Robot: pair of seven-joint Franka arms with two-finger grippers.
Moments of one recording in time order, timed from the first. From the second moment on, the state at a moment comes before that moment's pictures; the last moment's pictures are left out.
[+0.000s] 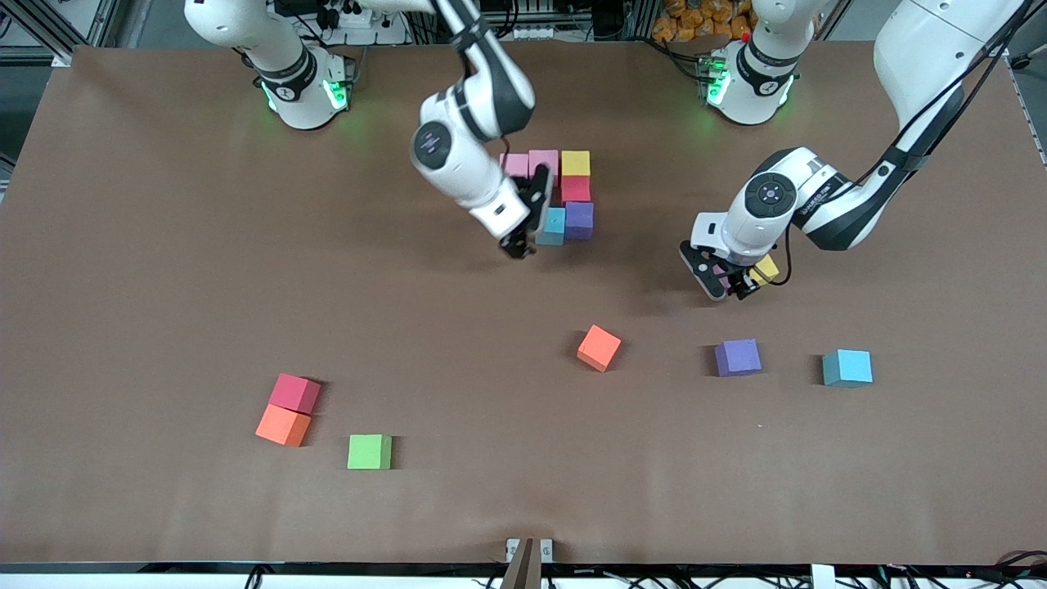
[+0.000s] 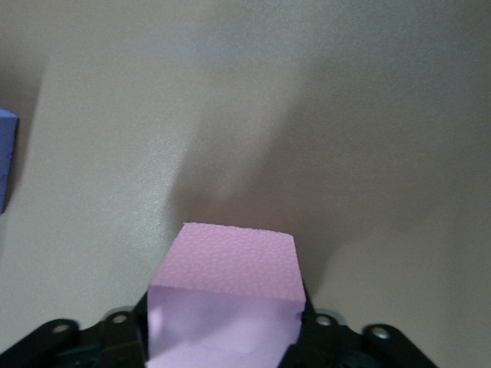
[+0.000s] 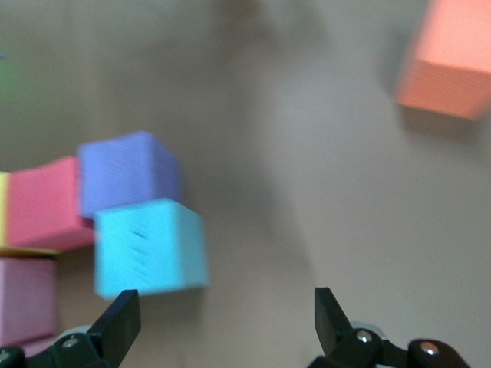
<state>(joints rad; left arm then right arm) 0.61 0.46 -0.87 -2.35 0.80 2.46 0.20 1.33 0.52 -0.58 -1.96 1.04 2.46 -1.25</state>
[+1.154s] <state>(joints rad) 0.52 0.42 -1.13 -2.06 0.62 2.18 0.16 0.87 0.61 -0.61 -1.81 0.88 2.40 -0.61</state>
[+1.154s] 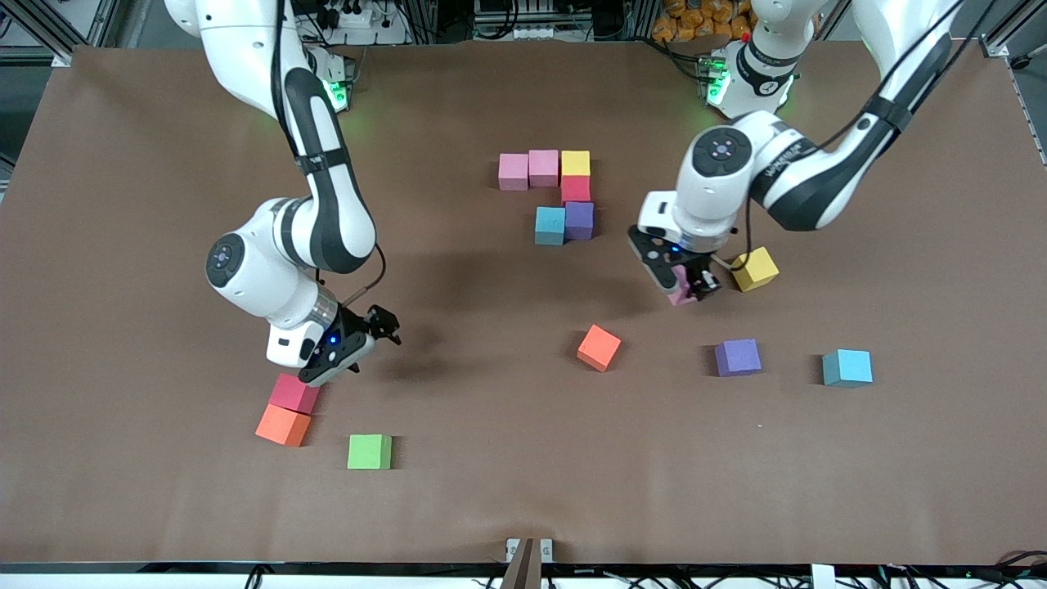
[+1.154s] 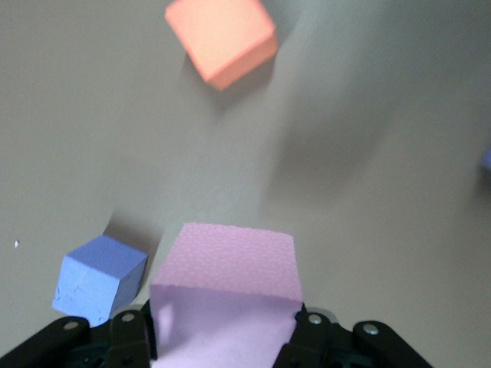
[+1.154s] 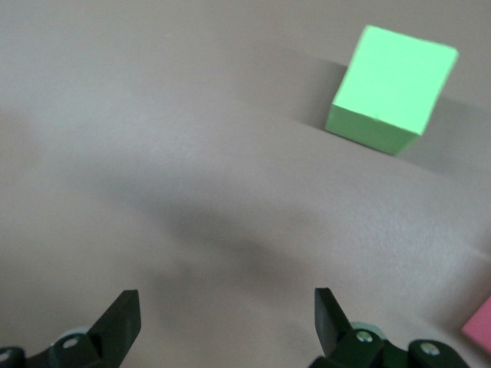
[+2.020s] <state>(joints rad) 0.23 0.42 -1.15 -1.85 0.48 1.98 -0.07 0.73 0.62 -0.52 -1.62 0.51 2.25 0.17</state>
